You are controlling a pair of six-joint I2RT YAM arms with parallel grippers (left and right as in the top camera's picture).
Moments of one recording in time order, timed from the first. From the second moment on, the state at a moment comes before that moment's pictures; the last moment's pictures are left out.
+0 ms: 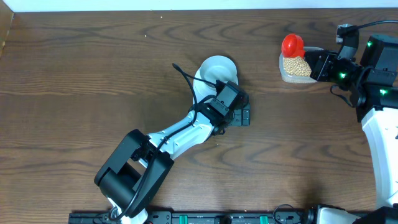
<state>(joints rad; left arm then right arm) -0.73 1.86 1.09 -0.24 0.01 -0.66 -0.15 1.41 1.18 -0.42 -0.59 0.22</state>
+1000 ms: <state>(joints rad) -0.73 1.61 1.09 -0.21 0.13 -0.54 -0.15 1.41 1.18 -0.42 -0.59 0.22</state>
